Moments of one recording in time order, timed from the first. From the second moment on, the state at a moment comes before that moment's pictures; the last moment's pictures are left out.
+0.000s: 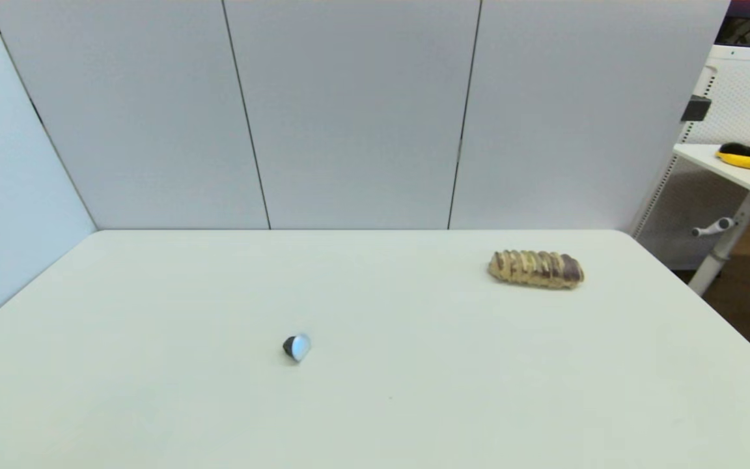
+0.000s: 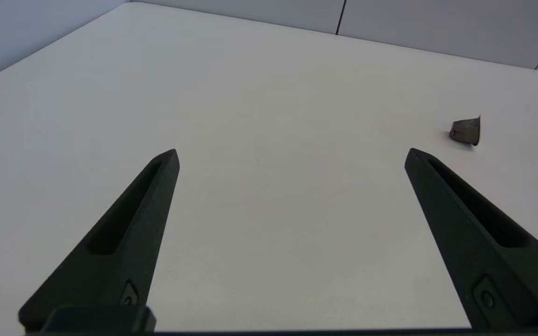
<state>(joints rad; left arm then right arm) 0.01 0.00 0.00 -0.01 0.05 -0.11 0.00 0.00 0.00 0.00 -0.05 0.08</state>
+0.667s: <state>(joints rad) 0.01 0.00 0.00 -0.01 0.05 -0.11 0.01 0.15 -0.24 0.08 -0.05 0.08</state>
